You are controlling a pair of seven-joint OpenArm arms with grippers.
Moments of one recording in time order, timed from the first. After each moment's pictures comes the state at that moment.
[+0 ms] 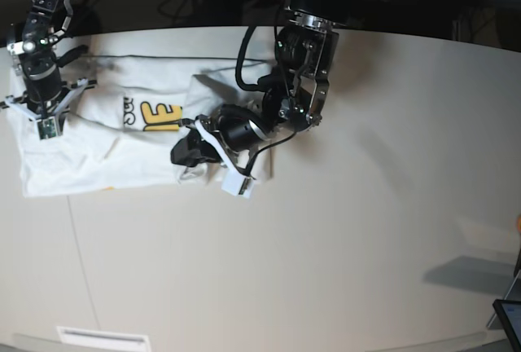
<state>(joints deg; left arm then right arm) -1.1 6.5 12.4 84.7 -38.2 -19.6 43.8 -17.9 4.0 28.6 101.9 -13.0 29.1 -23.6</state>
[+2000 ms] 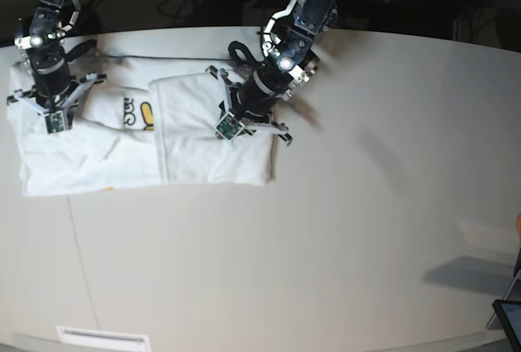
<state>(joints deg) 8.0 -2.1 24.3 87.4 14.6 -14.1 20.6 -19.0 1.6 28.5 102.0 -13.0 29.5 -23.3</state>
